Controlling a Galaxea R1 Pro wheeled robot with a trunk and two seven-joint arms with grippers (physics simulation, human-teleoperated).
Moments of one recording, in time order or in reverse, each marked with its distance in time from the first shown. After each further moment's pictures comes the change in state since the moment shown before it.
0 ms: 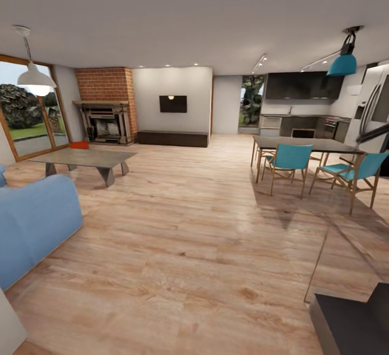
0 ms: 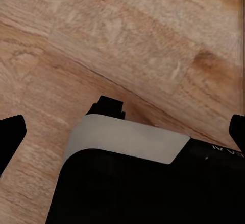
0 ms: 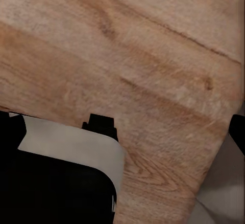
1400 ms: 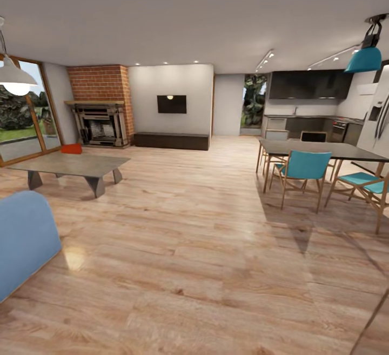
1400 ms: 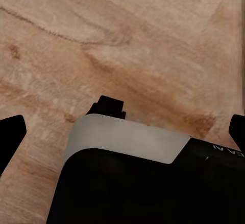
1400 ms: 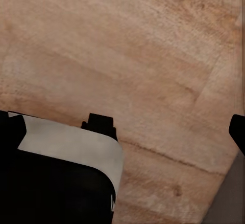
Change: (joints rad) left arm 0.000 0.001 0.000 0.000 0.000 0.002 0.000; right arm 0.000 -0.001 0.001 0.000 0.000 0.002 -0.001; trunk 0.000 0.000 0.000
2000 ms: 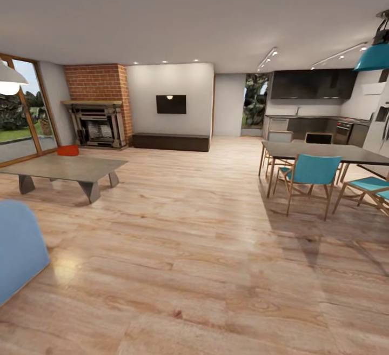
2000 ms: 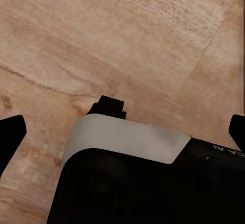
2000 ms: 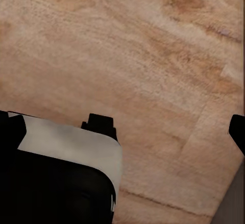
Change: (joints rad) left arm 0.000 0.001 0.000 0.000 0.000 0.000 0.000; right arm 0.000 0.000 0.000 0.000 0.000 0.000 0.000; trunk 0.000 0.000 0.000
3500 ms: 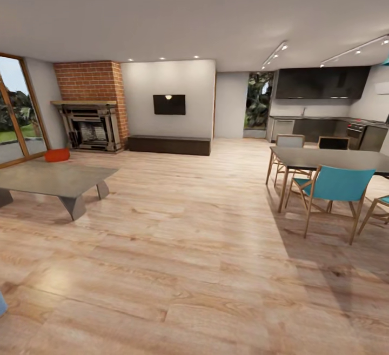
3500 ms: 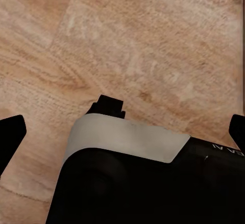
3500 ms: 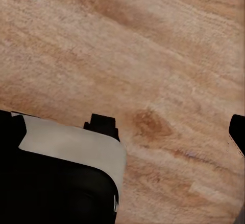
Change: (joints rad) left arm 0.000 -0.002 -0.001 0.000 -0.002 0.002 0.000; right arm 0.000 0.005 0.001 0.000 0.001 0.000 0.000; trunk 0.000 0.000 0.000
